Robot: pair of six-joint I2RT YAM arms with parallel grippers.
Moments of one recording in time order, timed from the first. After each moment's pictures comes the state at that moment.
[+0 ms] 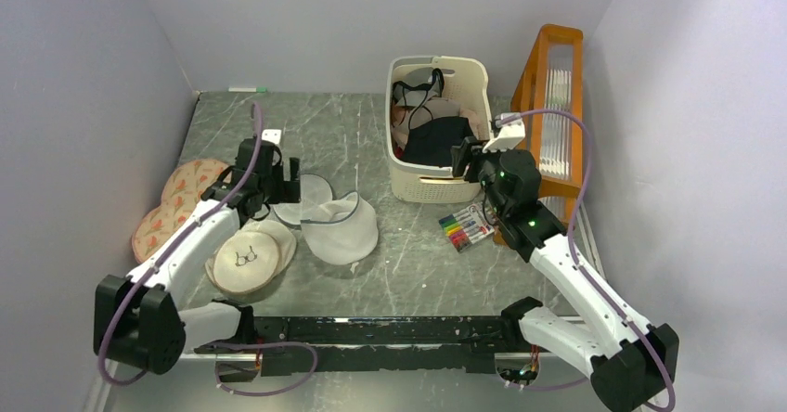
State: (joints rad) left arm -0.32 1.17 0.84 -0.41 -0.21 -0.18; right arm 0.45 0.96 0.80 0.02 0.22 0.18
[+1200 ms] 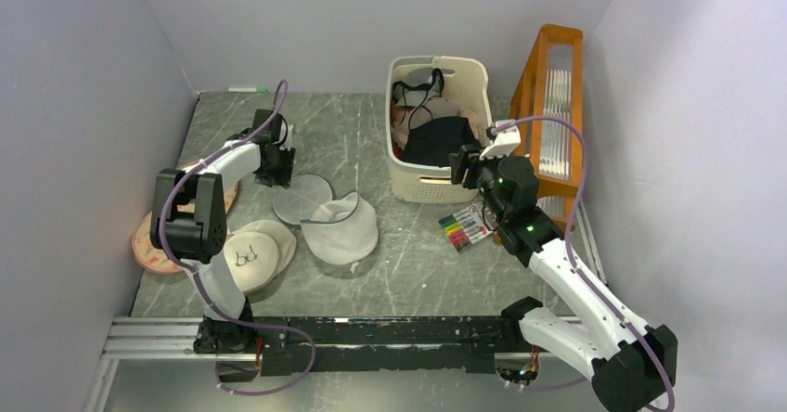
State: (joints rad) left arm -0.14 1.82 1.21 -0.52 -0.08 0.01; right arm 0.45 0.92 0.72 0.06 0.19 0.14
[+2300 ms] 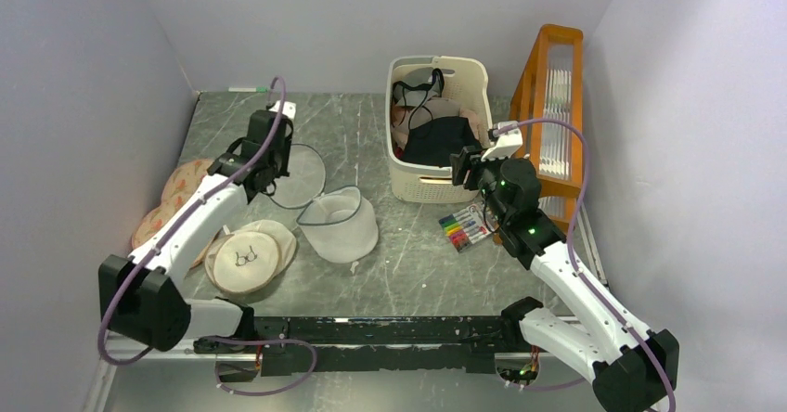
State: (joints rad) left arm -0.30 1.34 1.09 -0.49 -0.35 -0.03; right arm 0.45 0.90 0.71 0.06 0.18 0.14
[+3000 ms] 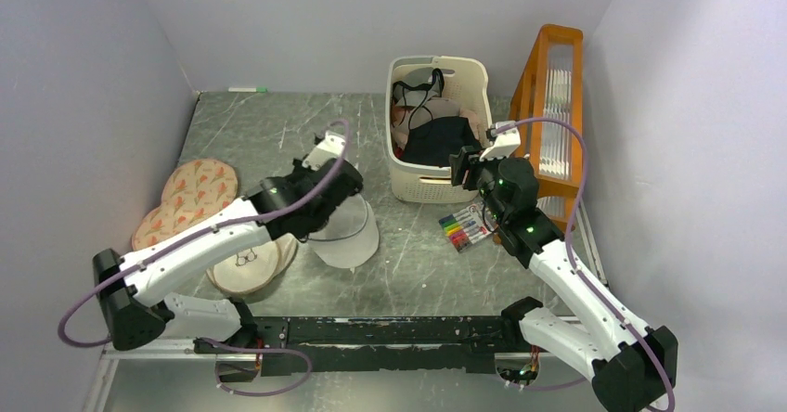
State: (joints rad) left arm -0.92 1.24 1.22 -0.88 -0.91 -0.30; right arm 0.45 0.91 0.71 0.06 0.18 0.14
